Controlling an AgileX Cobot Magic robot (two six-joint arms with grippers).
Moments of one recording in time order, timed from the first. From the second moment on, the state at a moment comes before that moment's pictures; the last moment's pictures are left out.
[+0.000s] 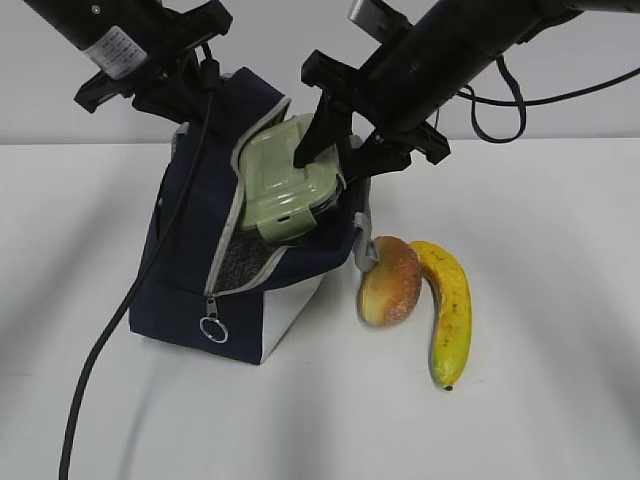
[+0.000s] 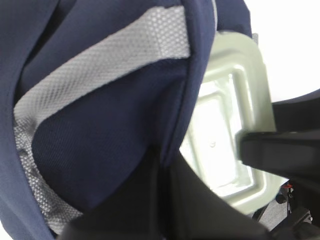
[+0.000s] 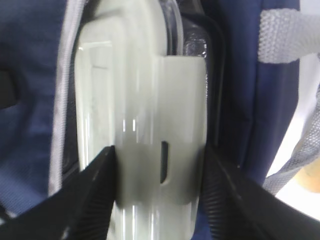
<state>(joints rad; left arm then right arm) -0.26 1.90 -1.79 -0.51 1.22 0.03 0.31 1.95 -1.67 0.64 1.04 -0.04</state>
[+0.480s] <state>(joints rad) -0.26 1.90 -1.79 -0.52 1.22 0.03 0.40 1.96 -1.67 0.60 0.91 0.10</state>
